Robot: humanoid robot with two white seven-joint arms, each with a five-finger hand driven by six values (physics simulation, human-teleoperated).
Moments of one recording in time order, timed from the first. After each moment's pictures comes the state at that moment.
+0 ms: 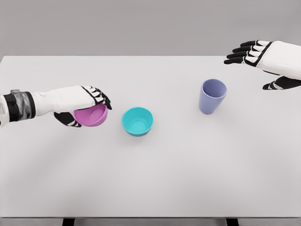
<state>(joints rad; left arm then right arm) -0.59 0.90 -0.66 -1.76 -0.30 -0.29 -0.61 -0.51 -1.00 0.25 -1.70 0.17 -0.61 0.61</state>
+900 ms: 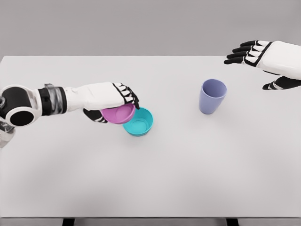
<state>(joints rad) -0.71 0.75 -0.79 -1.76 -0.38 -0.29 -0.61 -0.51 -1.00 0.25 -1.70 0.17 -0.61 0.61</state>
